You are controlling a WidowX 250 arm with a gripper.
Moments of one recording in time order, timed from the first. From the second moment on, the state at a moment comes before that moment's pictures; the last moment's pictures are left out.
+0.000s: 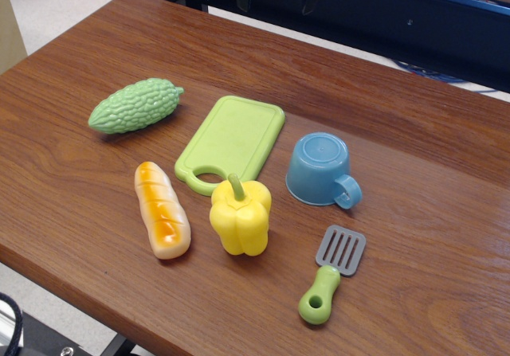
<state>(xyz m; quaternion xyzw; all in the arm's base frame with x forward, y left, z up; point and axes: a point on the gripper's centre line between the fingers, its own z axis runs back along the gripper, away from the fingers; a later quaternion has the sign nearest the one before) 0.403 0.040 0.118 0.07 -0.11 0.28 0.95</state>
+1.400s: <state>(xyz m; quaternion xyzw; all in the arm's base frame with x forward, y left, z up) 0.282 -0.048 0.126 0.00 -0.04 0.12 0.99</state>
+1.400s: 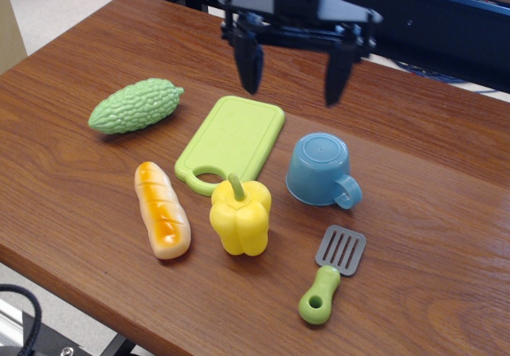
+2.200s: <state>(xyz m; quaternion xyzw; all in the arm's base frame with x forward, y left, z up) 0.234 -0.132 0.096 -0.03 -0.03 0.03 1.00</state>
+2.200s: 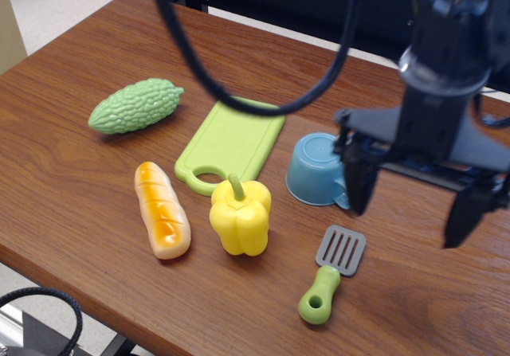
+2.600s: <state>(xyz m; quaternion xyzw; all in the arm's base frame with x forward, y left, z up) 0.212 -0.127 0.066 -0.01 -0.05 0.01 1.00</state>
